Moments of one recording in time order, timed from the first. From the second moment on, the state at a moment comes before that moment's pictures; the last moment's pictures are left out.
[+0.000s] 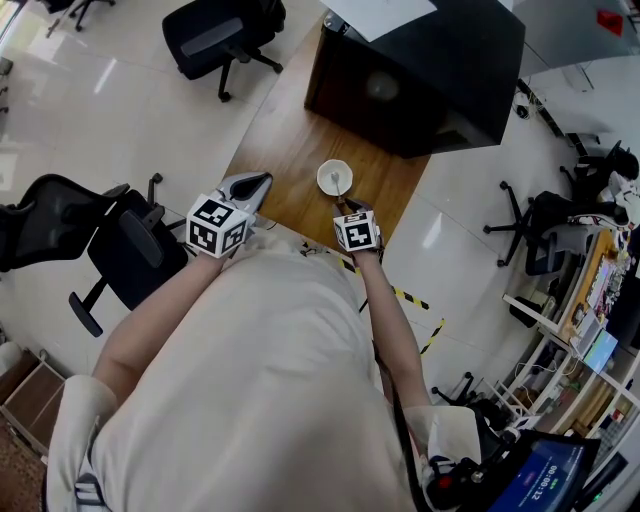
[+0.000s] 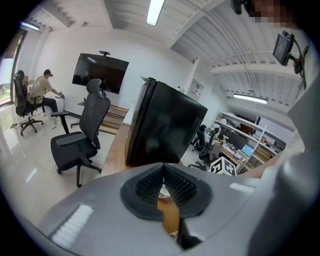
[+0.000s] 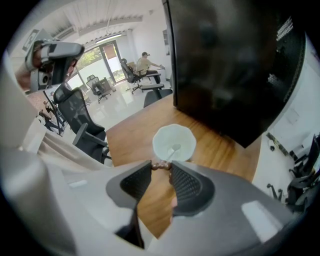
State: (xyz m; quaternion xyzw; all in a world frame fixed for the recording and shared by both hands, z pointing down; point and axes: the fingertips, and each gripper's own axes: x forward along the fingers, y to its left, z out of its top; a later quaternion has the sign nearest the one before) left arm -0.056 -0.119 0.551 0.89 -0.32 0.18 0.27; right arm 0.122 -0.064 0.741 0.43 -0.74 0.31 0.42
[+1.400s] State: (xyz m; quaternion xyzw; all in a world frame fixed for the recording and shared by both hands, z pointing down) left arm -0.075 -0.139 0.550 0.89 -0.32 0.17 0.27; right arm 0.112 -0.078 0.756 0.42 -0.74 0.34 0.40
